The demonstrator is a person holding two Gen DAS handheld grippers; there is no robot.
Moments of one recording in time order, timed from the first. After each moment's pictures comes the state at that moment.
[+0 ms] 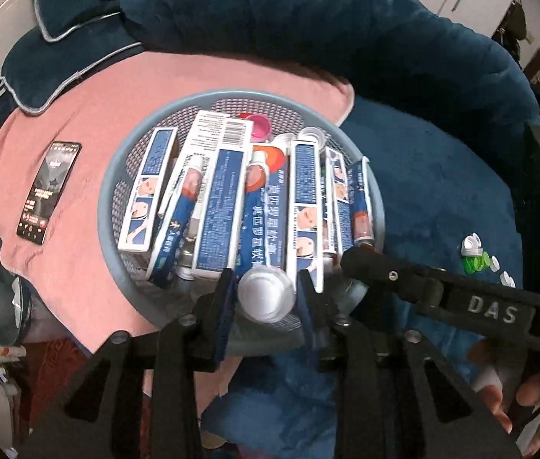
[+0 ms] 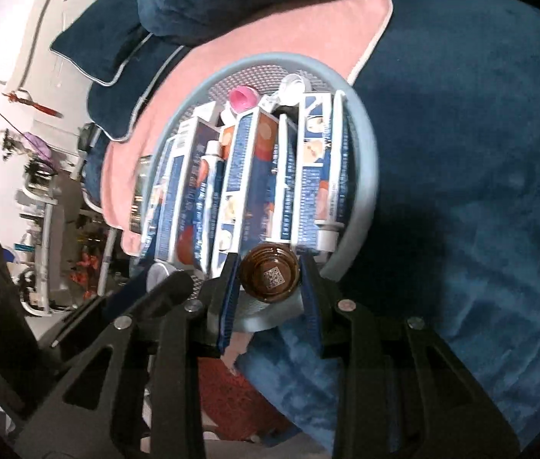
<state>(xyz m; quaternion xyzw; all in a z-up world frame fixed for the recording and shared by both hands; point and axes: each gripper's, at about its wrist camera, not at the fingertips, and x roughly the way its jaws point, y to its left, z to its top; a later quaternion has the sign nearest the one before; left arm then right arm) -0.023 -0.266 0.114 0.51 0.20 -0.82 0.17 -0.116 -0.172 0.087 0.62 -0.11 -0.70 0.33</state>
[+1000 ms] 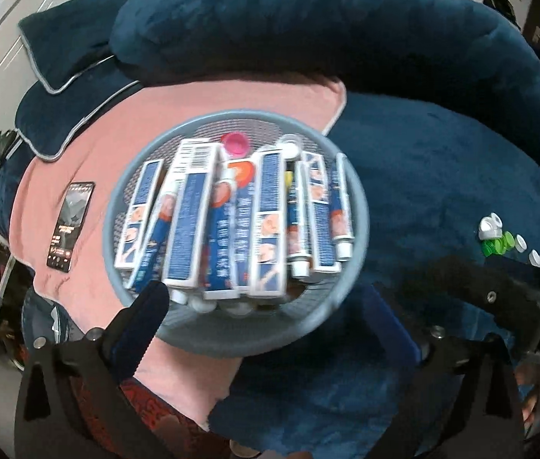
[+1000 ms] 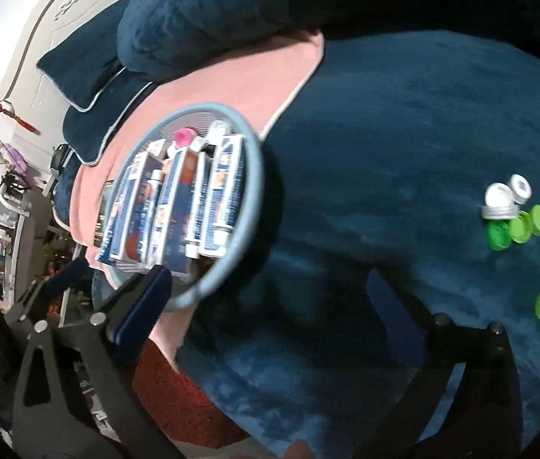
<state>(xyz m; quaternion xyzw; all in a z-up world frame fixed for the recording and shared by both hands) -0.049 -0.222 0.128 0.51 0.09 -0.83 0.19 -0.114 -0.093 0.107 0.58 -0.07 -0.77 0.26</state>
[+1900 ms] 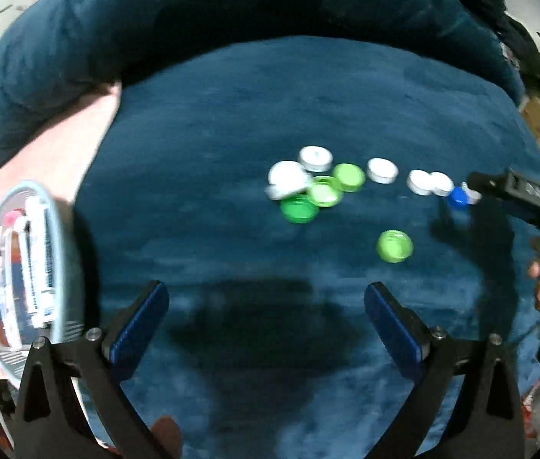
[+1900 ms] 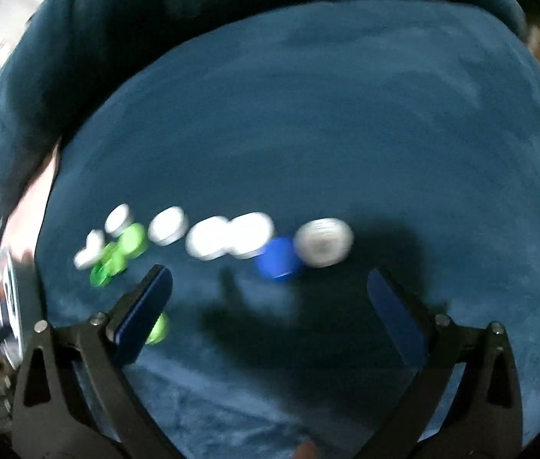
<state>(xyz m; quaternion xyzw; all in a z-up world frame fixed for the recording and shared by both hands) -0.148 0.014 0.098 0.57 0.00 -0.82 -0.01 -0.153 0.253 0.063 0.57 -0.18 -0.80 -0.02</state>
